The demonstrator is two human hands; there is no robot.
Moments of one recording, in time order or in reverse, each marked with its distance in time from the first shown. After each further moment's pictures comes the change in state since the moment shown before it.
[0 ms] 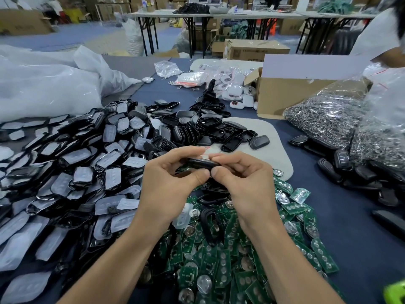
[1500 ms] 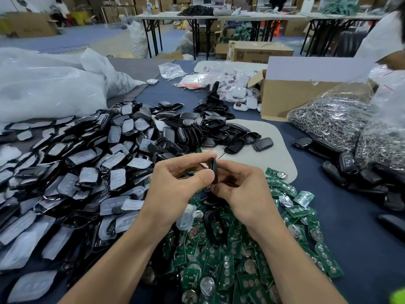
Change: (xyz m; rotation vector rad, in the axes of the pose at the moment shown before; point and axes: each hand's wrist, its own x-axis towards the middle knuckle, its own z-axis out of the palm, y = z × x) left_hand -0.001 0.008 0.001 -0.055 -0.093 -0.105; right_hand 0.004 0.012 -0.009 -0.228 -0.172 0.157
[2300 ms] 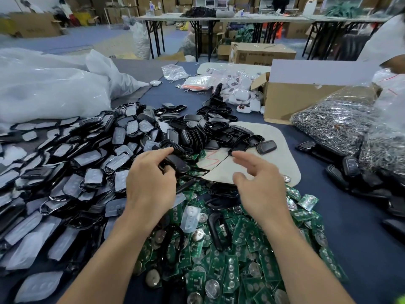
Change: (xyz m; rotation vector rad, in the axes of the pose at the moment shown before) left_hand 0.016 -0.018 -0.039 0.836 0.369 -0.104; right_hand 0.007 -0.010 -0.010 -0.419 0.254 0.030
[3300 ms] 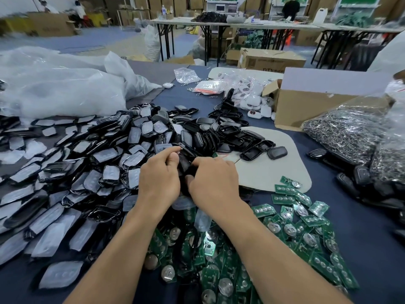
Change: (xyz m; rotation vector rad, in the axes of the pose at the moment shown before) left_hand 0.015 -0.014 -0.002 -0.147 0.036 -0.057; right_hand 0.008 -0.047 0.092 -0.639 -0.159 -0.302
